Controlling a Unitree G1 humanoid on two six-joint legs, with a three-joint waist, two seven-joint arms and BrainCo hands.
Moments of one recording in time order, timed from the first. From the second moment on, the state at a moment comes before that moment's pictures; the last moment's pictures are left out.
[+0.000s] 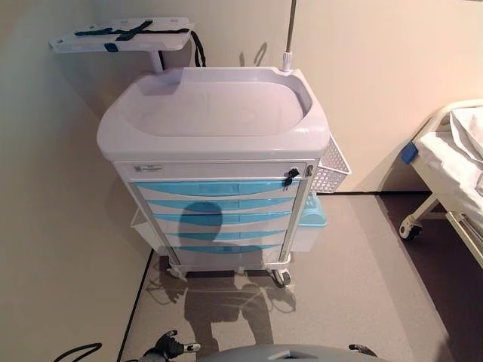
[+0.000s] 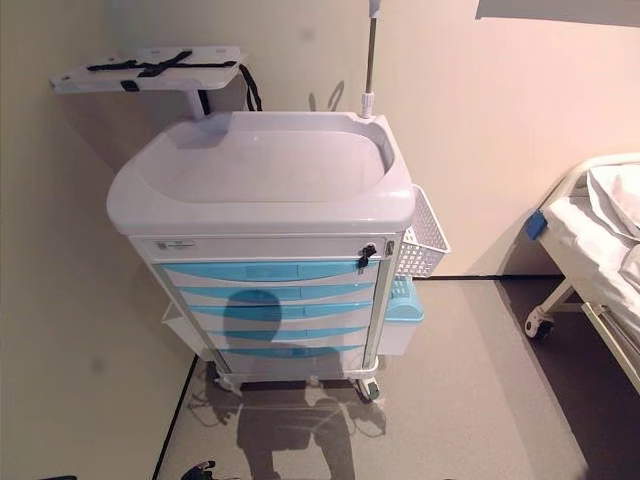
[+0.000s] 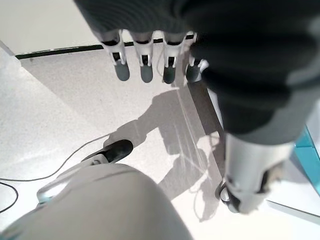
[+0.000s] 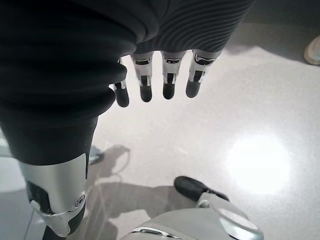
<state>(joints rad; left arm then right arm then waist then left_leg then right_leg) 0.02 0.24 -0.25 1.26 -0.02 -0.08 0.06 0.05 -0.26 0.17 1.30 -0.01 -0.04 -0.08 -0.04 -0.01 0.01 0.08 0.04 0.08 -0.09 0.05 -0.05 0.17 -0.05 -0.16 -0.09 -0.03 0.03</state>
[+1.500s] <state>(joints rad) -0.26 0.24 -0.28 0.75 -0.57 -0.14 0.06 -0.14 -0.33 0.17 1.24 0.03 -0.05 -0.14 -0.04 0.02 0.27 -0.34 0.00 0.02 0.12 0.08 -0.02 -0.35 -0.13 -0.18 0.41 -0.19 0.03</state>
